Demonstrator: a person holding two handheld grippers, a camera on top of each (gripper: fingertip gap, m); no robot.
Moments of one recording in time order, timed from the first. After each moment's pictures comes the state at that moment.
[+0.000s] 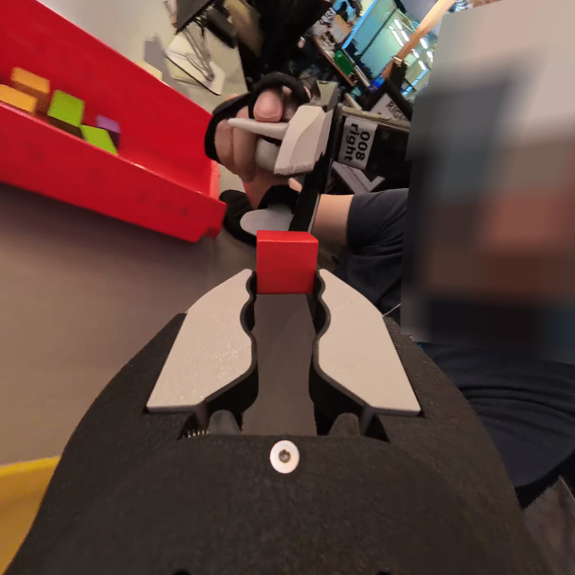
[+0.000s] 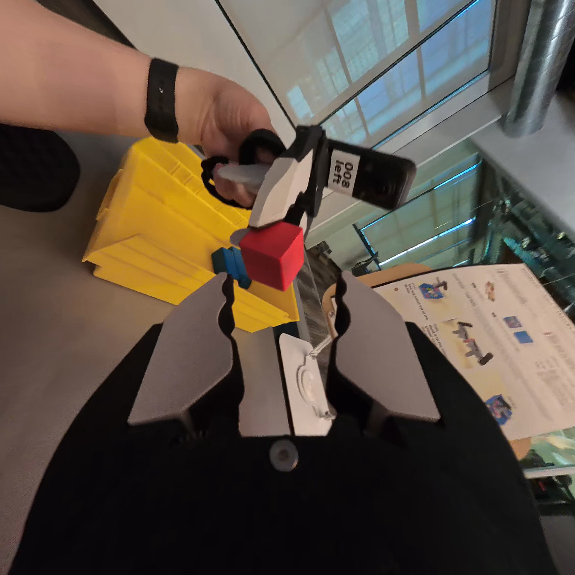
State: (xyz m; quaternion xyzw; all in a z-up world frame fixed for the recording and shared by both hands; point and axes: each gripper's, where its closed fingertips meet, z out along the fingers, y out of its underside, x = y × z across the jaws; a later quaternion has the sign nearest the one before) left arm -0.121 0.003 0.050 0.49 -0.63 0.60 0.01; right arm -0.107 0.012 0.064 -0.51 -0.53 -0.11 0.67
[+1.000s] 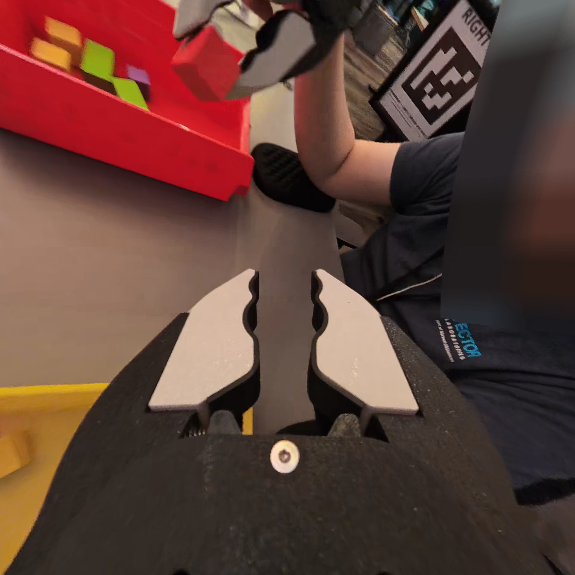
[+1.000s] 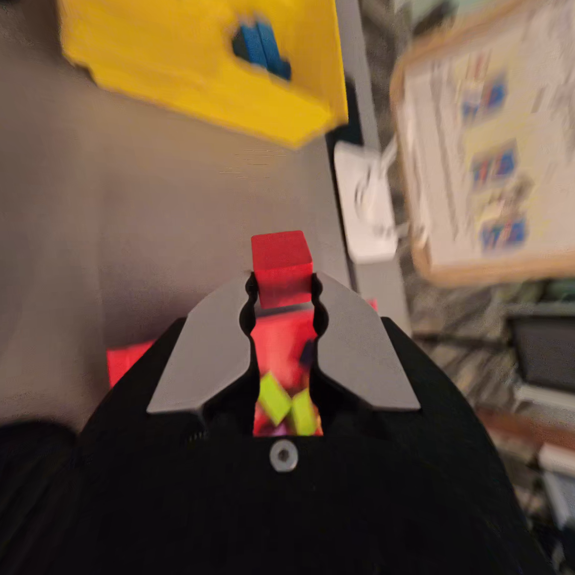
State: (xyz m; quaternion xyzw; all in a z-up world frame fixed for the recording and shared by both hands) left arm -0.139 0.011 0.031 0.52 -0.69 0.51 -0.03; right arm 0.028 -0.002 0.021 -0.76 -0.48 -0.12 0.41
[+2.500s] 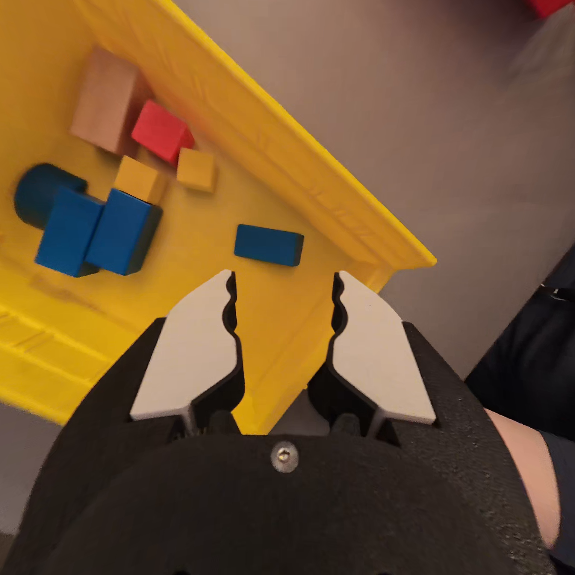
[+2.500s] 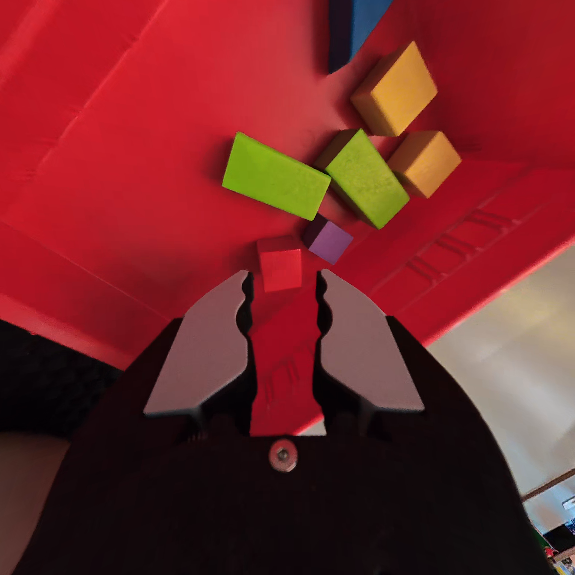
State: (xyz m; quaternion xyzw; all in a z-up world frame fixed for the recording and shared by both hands) left arm -0.217 0.121 -0.062 0.75 -0.63 0.18 -0.08; right arm 0.205 -0.064 -0.108 -0.97 -0.21 -0.10 0.05
